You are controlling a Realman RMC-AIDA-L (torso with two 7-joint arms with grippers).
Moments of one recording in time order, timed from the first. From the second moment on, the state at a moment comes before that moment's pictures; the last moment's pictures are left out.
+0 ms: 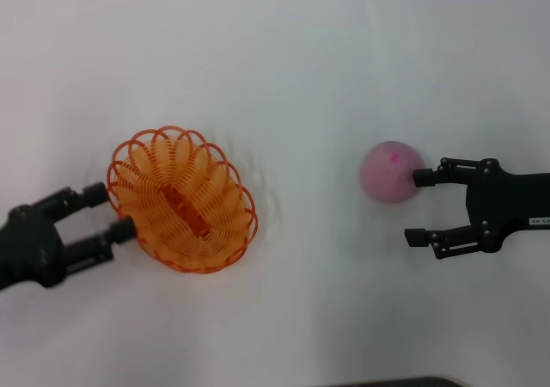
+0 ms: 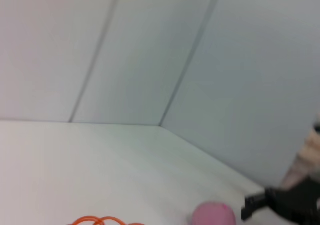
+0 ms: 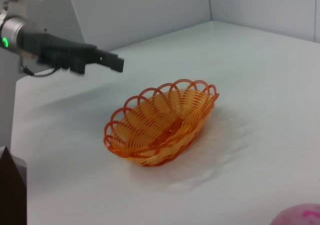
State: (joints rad) left arm -0.25 -2.15 0.35 0.65 2.14 1.84 -1.22; right arm 0.32 1.98 -0.89 -0.62 -1.96 -1.60 1.17
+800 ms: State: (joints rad) left arm -0.45 -2.03 0.32 0.70 2.16 1.79 -2.12; right arm 0.32 1.98 -0.89 -0.62 -1.96 -1.61 1.18
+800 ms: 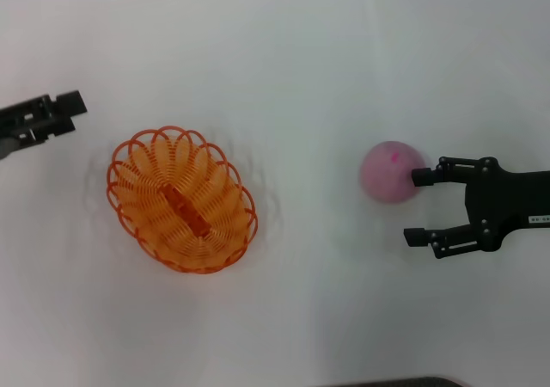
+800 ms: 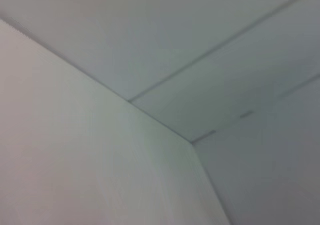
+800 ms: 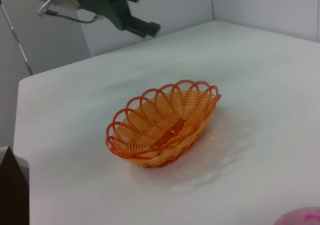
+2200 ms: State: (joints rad) left arm -0.51 -2.16 1.09 1.12 2.52 1.33 -2.17; right arm 0.33 1.98 -0.89 -0.64 -1.96 -1.60 1.19
